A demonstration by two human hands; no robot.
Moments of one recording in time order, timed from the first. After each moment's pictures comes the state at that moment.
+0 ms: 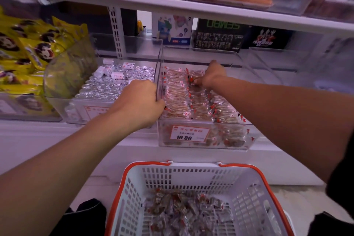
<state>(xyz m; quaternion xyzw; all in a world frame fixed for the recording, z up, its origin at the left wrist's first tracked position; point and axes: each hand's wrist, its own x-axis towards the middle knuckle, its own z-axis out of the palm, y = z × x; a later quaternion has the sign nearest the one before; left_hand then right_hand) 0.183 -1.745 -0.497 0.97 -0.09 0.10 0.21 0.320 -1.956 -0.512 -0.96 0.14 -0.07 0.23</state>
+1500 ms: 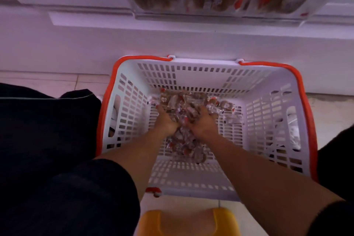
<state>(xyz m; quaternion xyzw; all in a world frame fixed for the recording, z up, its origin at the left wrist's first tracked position) 0.064 -1.813 -0.913 0.80 0.27 -0.31 0.45 0.050 -1.961 -0.914 -0.89 0.17 0.24 0.36</state>
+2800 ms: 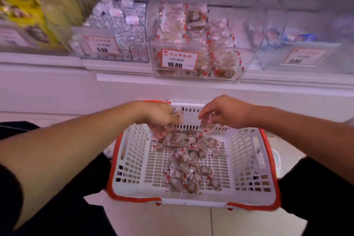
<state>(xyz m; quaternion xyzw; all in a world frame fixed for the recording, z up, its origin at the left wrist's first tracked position) 0.099 -1.787 -0.640 0.83 -0.06 -0.44 0.33 0.094 -2.030 -0.616 -0.92 -0.31 0.20 0.16</state>
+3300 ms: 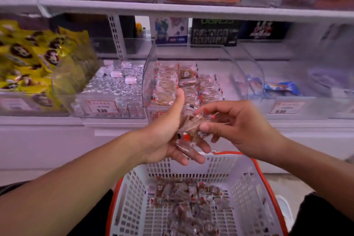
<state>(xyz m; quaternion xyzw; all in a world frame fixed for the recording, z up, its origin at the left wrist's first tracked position) 0.095 -1.815 -0.510 0.64 -0.09 -0.42 0.63 0.074 -2.011 -0.499 -0.77 -0.23 0.04 0.59</state>
